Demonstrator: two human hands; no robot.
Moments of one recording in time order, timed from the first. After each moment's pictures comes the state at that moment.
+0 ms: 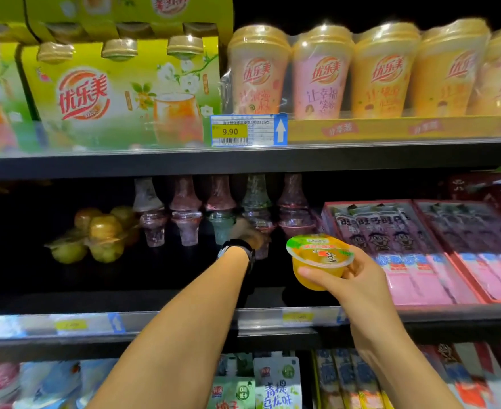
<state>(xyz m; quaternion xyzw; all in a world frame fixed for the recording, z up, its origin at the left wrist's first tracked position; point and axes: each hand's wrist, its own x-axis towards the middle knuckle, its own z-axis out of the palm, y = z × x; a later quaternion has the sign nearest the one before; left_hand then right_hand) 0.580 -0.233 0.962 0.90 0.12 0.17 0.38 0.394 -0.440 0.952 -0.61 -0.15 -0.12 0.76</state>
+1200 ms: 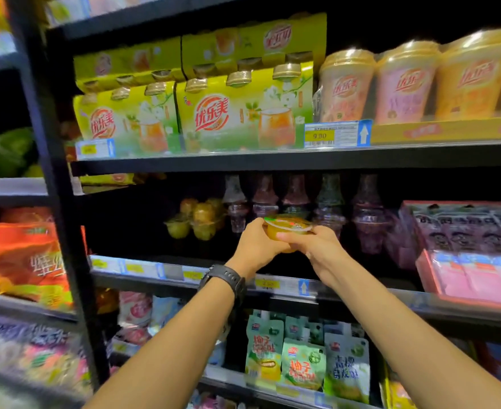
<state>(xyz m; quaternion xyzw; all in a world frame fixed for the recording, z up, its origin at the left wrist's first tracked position) 0.383 -0.161 0.966 0.82 0.03 0.26 0.52 0.410 -0.305 0.977 -0.61 -0.22 0.10 0.75</state>
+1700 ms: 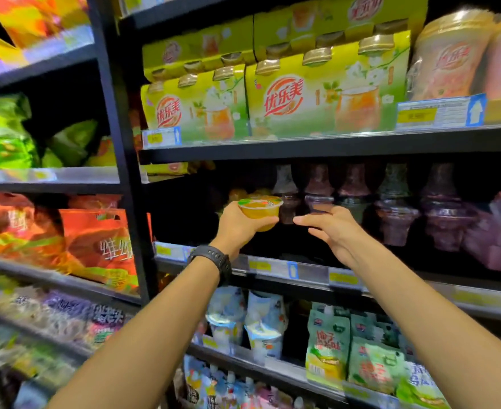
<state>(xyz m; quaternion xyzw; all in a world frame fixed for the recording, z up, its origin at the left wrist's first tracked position) 0.318 -0.024 0.978 0.76 0.11 0.36 0.53 0.392 -0.204 0.987 -0.60 -0.22 0.12 0.76</state>
